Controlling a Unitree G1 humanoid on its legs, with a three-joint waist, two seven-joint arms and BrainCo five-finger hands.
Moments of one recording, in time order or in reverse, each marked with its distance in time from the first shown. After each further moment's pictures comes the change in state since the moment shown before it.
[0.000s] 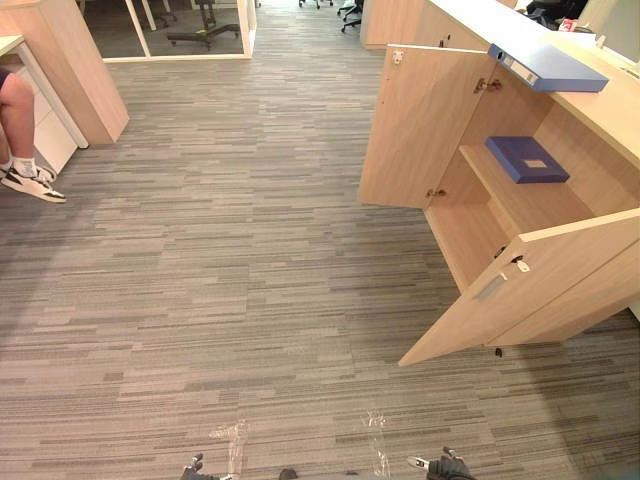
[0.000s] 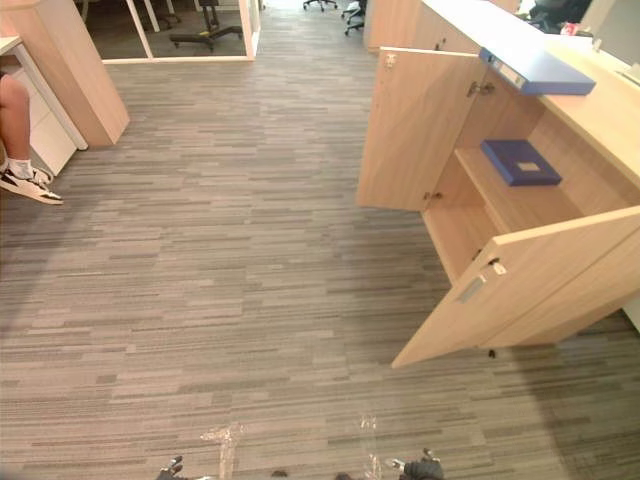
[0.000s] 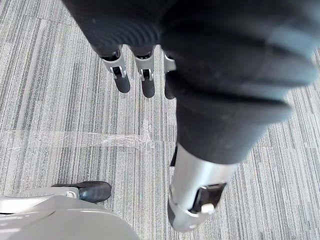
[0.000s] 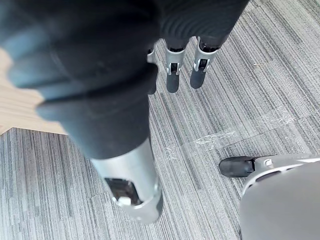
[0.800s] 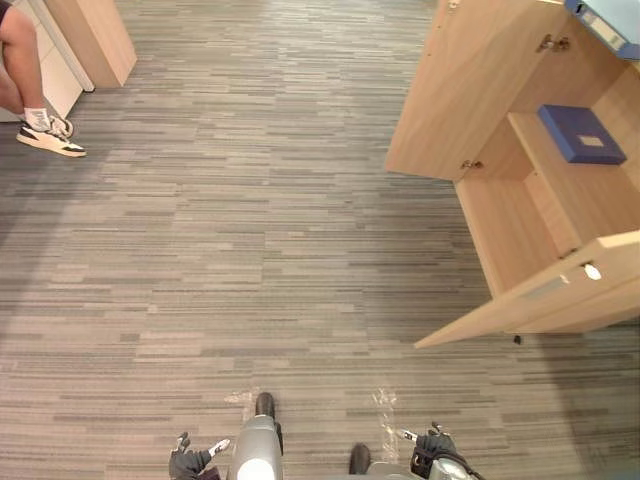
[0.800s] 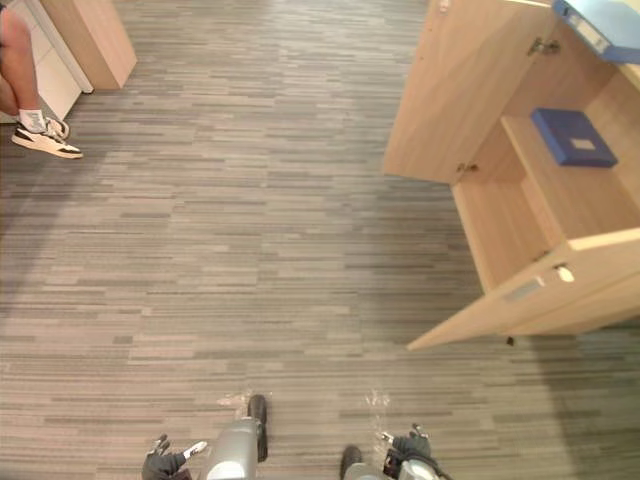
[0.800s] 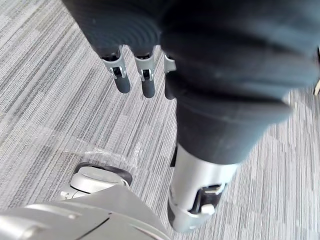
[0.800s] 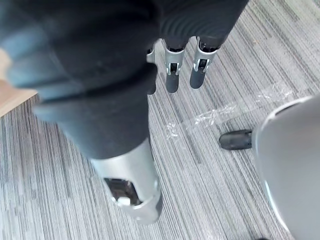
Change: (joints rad) left arm 0.002 -0.065 0.175 -0.136 -0.131 -0.040 0.020; right arm -0.030 0.062 -0.030 -0.081 0.037 -0.008 -0.017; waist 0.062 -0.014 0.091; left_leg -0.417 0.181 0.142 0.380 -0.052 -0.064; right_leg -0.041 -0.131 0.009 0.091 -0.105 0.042
